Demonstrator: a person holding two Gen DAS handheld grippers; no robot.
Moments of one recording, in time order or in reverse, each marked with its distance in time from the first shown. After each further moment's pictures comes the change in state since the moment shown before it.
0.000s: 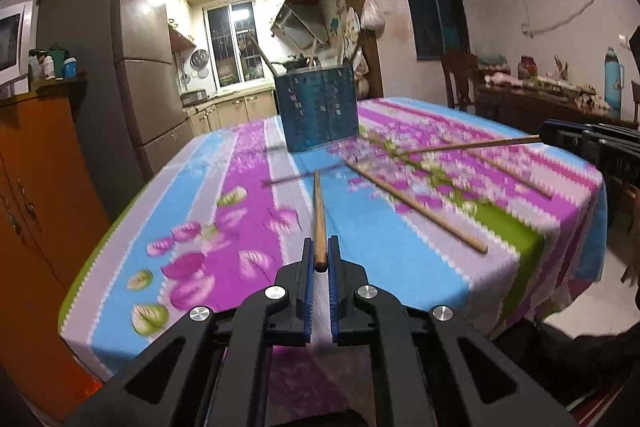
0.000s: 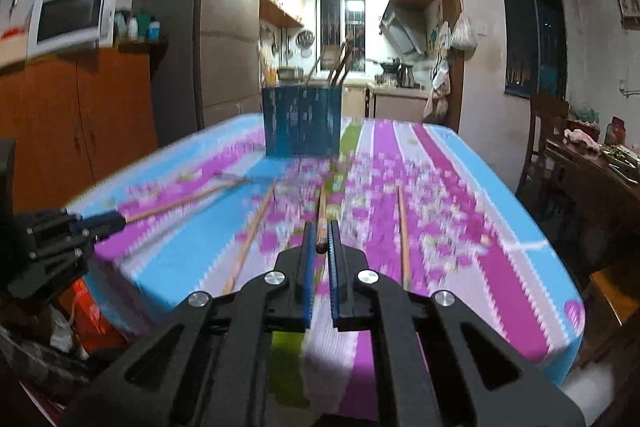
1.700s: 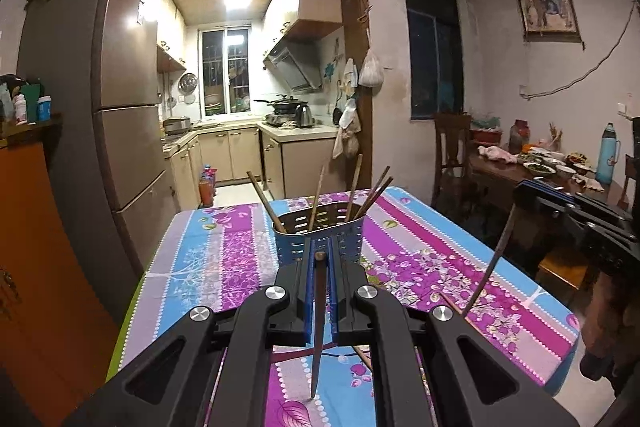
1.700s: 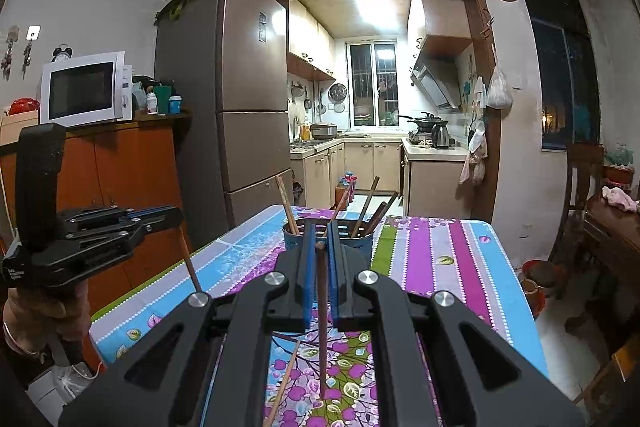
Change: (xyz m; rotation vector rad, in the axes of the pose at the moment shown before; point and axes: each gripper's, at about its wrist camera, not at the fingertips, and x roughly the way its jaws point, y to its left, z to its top) left arm 0.038 0.047 0.208 -0.079 -0.103 -0.087; right arm 0.031 -0.017 0.167 -0.005 -0.166 0.143
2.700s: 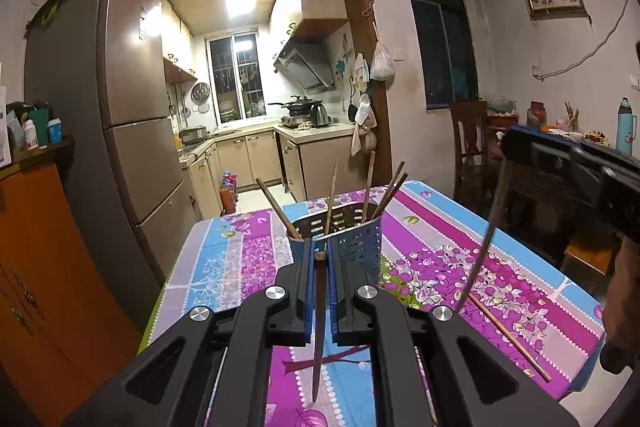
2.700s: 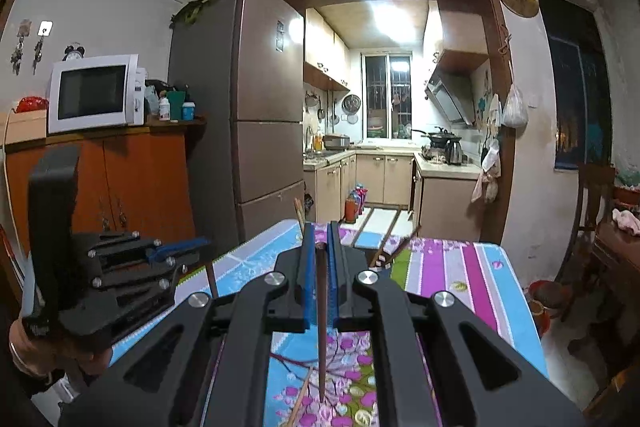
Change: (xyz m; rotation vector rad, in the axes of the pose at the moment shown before) left arm 0.014 -0.016 0.008 0.078 -0.004 0.085; right arm 0.016 0.015 0.030 -0.044 -0.041 0.041
